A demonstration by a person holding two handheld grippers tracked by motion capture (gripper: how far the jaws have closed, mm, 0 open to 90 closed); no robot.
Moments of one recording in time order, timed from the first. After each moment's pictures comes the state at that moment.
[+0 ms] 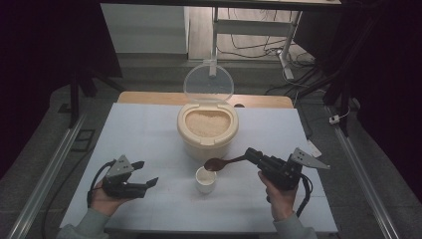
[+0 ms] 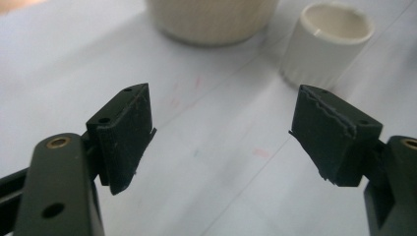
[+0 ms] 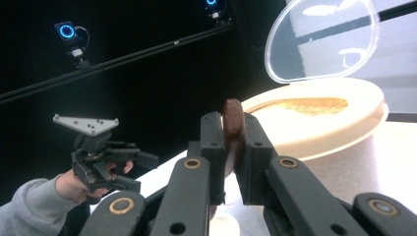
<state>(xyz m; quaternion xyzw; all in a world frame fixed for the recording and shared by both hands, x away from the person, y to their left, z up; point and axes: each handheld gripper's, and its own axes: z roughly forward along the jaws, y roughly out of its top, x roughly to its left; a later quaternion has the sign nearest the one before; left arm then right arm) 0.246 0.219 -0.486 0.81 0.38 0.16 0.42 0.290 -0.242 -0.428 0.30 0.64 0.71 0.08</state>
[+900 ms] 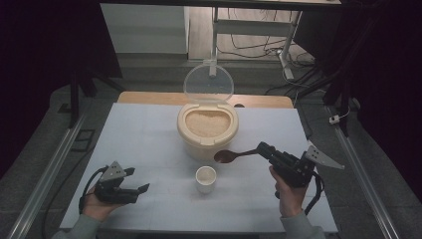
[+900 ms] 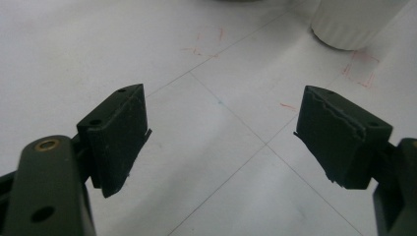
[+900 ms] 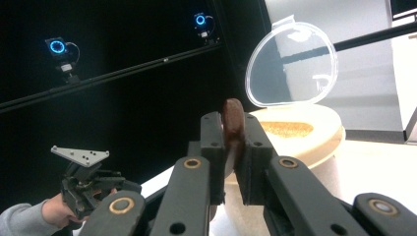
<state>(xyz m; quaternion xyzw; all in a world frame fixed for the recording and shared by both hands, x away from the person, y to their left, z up) 0.242 0.238 -0.508 0.81 0.40 0.15 0.40 0.291 -0.263 -0.414 0.30 0.62 0.72 0.11</state>
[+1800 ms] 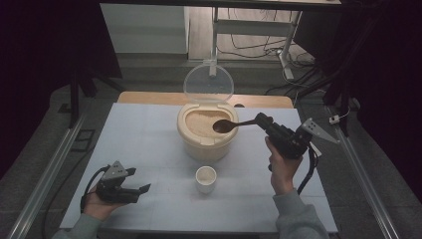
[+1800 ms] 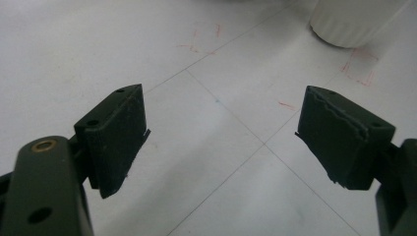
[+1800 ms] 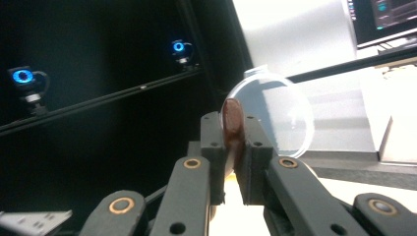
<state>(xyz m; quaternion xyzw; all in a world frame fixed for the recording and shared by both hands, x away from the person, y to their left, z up) 0.245 0.236 -0.509 0.81 0.40 0.14 0.40 0.343 -0.241 -0.375 0.33 0.58 0.73 0.15</state>
